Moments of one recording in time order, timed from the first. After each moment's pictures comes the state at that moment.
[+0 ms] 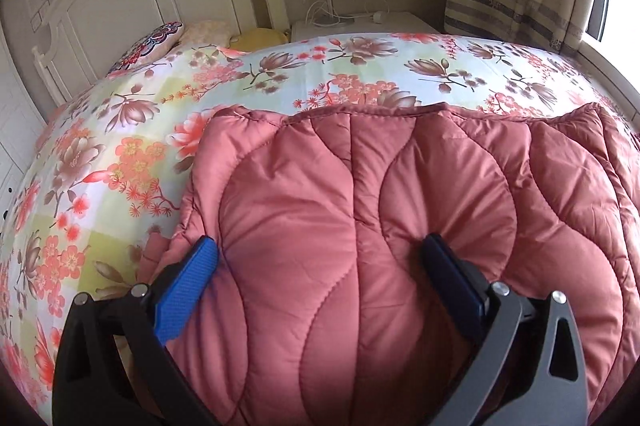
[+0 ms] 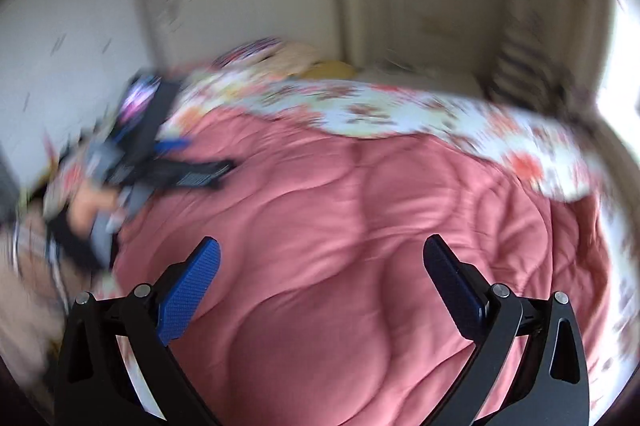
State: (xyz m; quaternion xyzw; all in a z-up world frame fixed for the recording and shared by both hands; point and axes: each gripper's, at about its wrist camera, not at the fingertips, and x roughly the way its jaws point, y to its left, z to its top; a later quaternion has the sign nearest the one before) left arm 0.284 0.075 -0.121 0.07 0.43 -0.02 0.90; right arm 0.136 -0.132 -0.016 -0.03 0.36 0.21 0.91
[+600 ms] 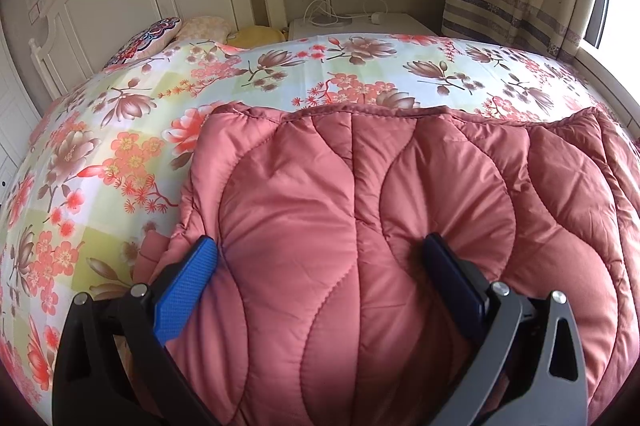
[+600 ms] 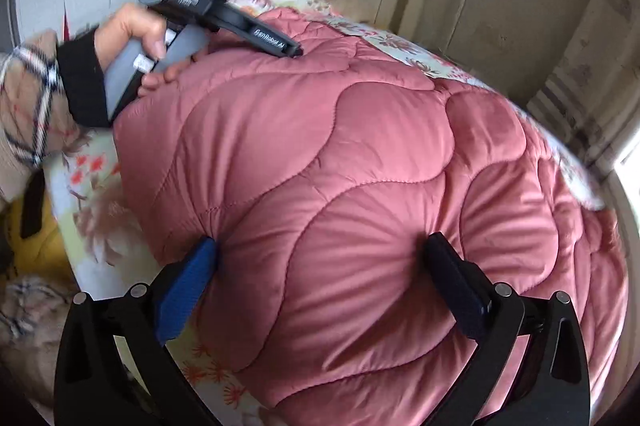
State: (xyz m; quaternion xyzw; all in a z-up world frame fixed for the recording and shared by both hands) left arm 0.285 0.079 -0.121 0.06 0.43 -0.02 0.90; right arm 0.097 -0.095 -0.065 -0.15 0.39 0.23 0.88
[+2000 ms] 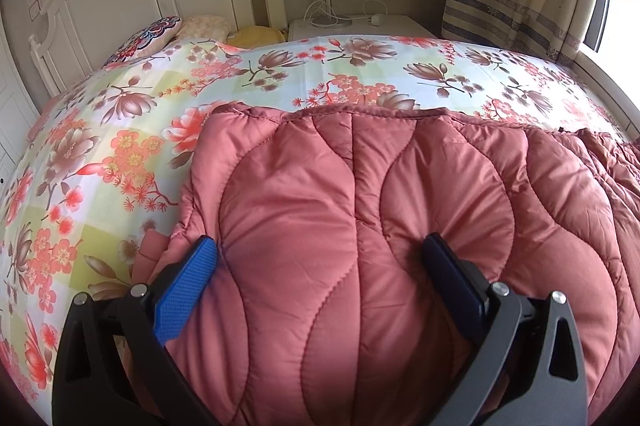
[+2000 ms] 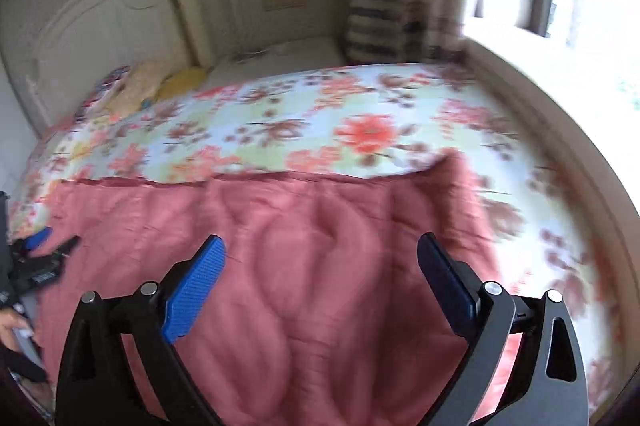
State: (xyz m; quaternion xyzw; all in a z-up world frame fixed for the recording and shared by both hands) left arm 0.286 0.080 -0.120 0.05 0.43 -0.03 0.90; right arm 0.207 -0.256 -0.032 0.08 0.41 -0.05 0.91
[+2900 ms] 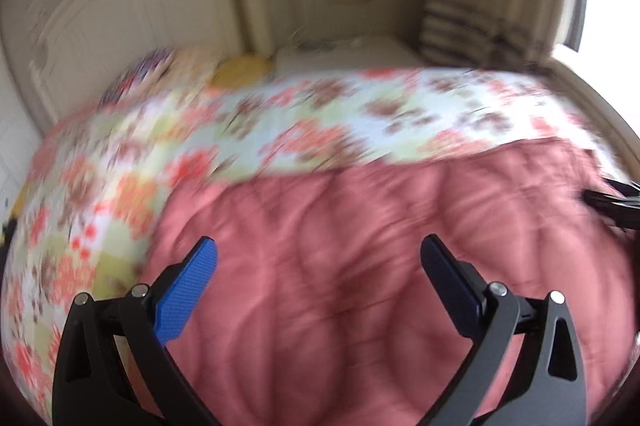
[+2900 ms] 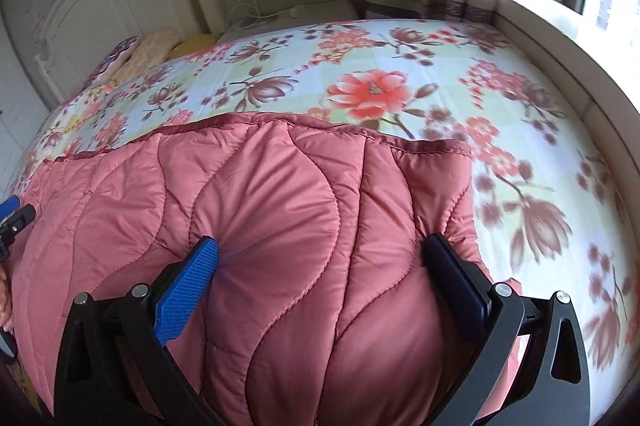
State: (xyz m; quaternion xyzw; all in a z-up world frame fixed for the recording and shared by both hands) left arm 0.262 0.018 -0.062 0.08 0.38 -0.05 0.92; right arm 0.261 -0.281 -0.083 0.09 0.47 0.03 0.88
